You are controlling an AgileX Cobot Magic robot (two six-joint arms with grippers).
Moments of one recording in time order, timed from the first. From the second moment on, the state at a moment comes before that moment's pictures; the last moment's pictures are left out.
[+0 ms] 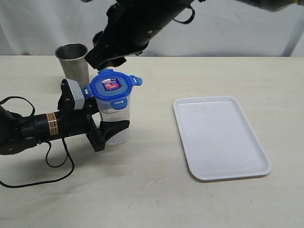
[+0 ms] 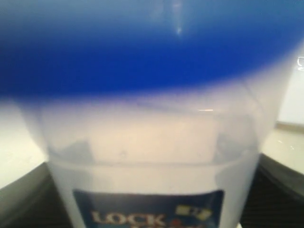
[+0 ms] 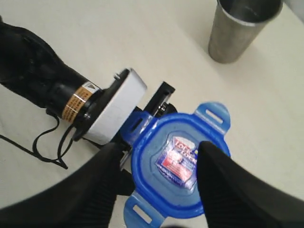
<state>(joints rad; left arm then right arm) 0.00 2.22 -0.83 1.00 -1.21 -0.21 0.66 1.86 -1.79 0.28 0.93 -0.44</state>
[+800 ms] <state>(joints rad) 0.00 2.11 -0.84 1.15 -1.20 -0.31 0.74 1.83 -1.87 0.10 1.21 -0.88</state>
